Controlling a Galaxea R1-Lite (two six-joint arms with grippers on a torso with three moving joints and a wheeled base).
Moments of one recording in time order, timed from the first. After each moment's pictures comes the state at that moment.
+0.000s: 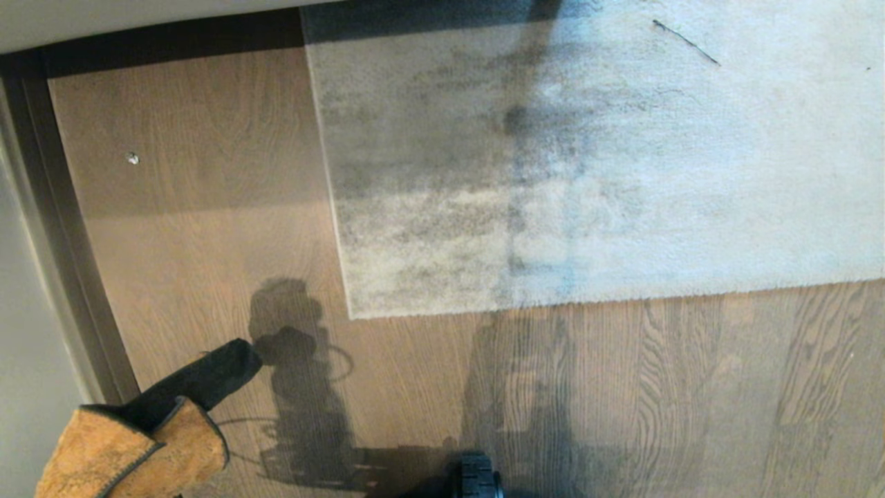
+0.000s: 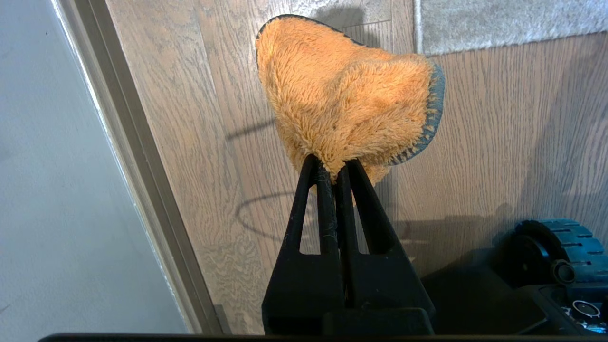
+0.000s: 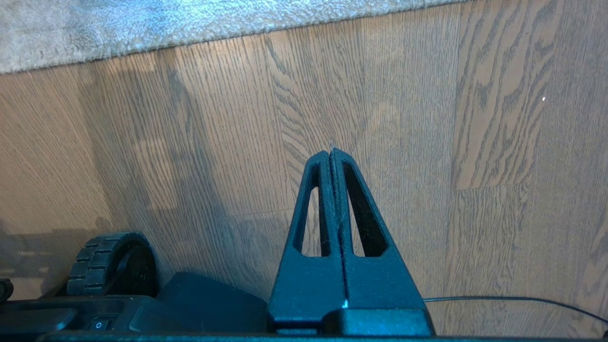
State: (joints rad) left arm 0.00 0.00 0.00 0.00 -0.01 0.06; right arm 0.00 0.00 0.00 -0.01 -0.04 0.06
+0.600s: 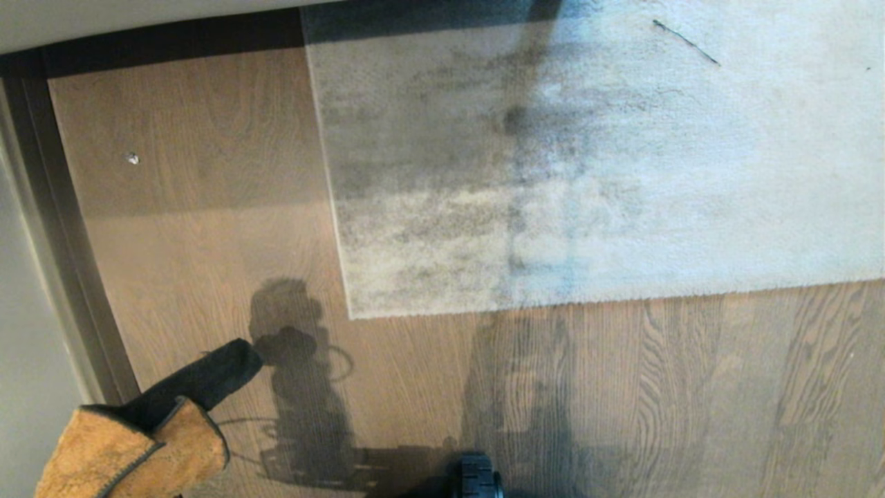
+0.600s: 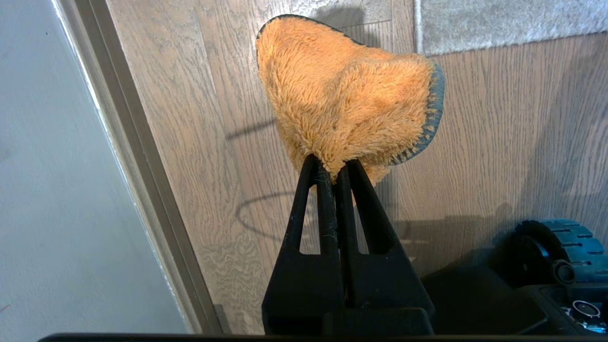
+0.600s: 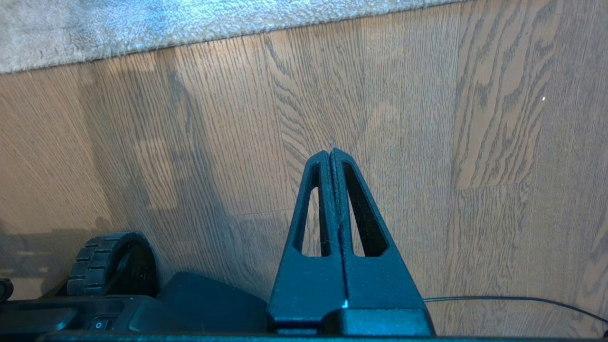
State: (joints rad) left arm 0.00 0.00 0.00 0.00 -0.01 0.06; right arm 0.00 0.00 0.00 -0.01 -0.03 0.06
